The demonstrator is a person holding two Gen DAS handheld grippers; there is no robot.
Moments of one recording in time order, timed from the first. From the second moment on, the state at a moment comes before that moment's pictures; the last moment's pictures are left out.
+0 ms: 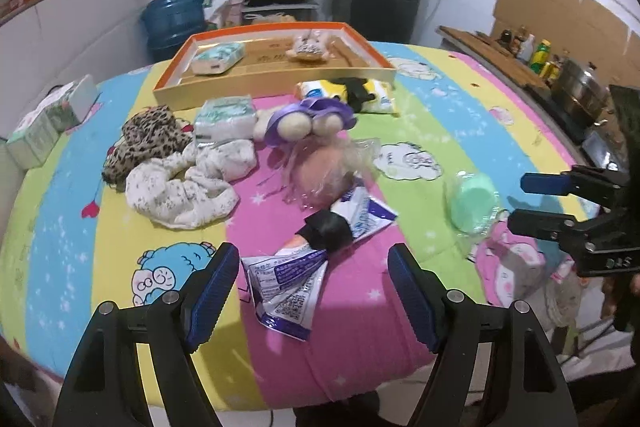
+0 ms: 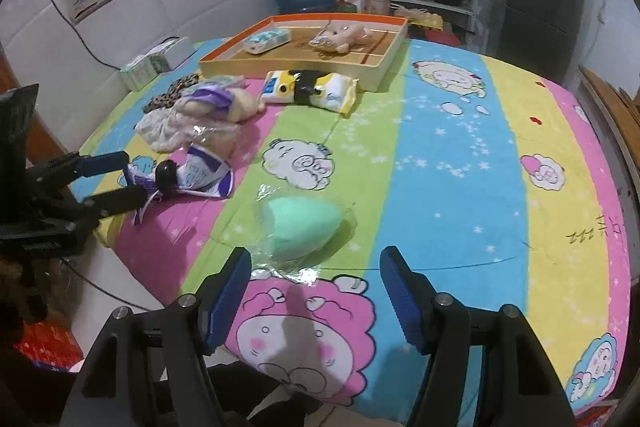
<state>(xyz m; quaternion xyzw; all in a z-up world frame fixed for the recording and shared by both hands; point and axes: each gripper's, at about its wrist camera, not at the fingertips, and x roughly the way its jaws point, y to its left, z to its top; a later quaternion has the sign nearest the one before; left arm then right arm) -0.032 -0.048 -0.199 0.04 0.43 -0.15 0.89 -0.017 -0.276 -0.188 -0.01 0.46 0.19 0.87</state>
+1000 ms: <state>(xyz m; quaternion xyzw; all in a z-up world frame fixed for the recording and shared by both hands) 0.007 -0.073 -0.234 0.06 0.45 -0.13 0.88 0.019 -0.252 -0.219 -0.02 0.48 0.20 0.85</state>
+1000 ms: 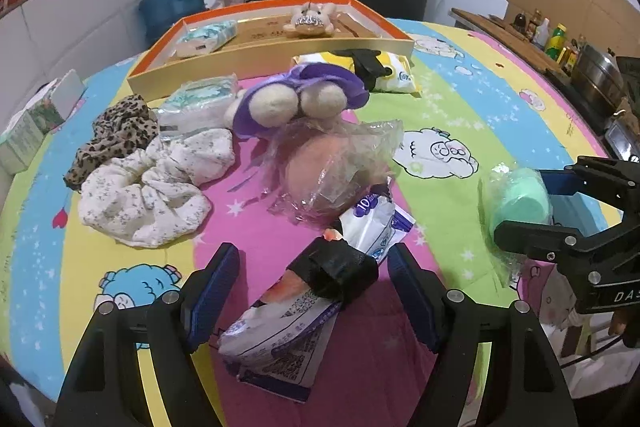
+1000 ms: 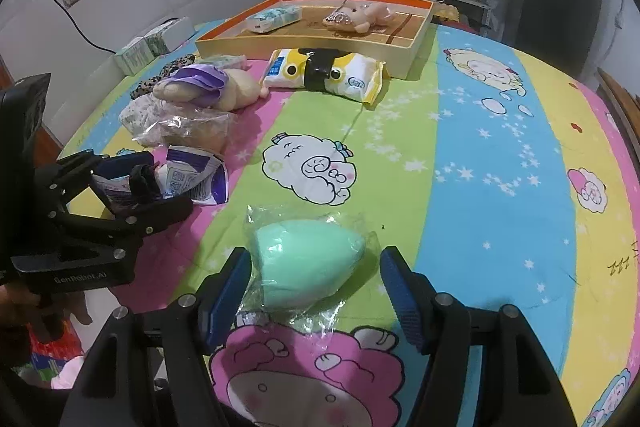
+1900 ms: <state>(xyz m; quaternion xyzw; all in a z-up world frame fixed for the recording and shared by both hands) 0.000 -0.077 -0.230 0.04 0.45 -0.14 0.88 0.023 -0.254 -0.219 -0.01 0.47 0.22 0.85</state>
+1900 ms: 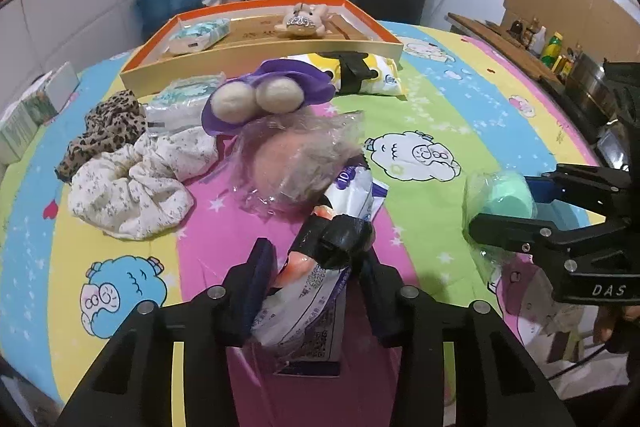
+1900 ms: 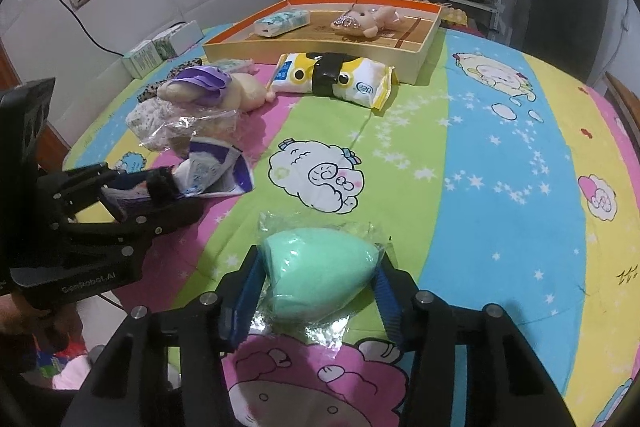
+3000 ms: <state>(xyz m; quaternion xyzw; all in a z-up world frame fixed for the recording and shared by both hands) 0.035 -0.063 -0.072 0.02 0.37 -0.20 0.91 0.053 -0.252 -0.110 0.01 0.40 0.21 0.89</state>
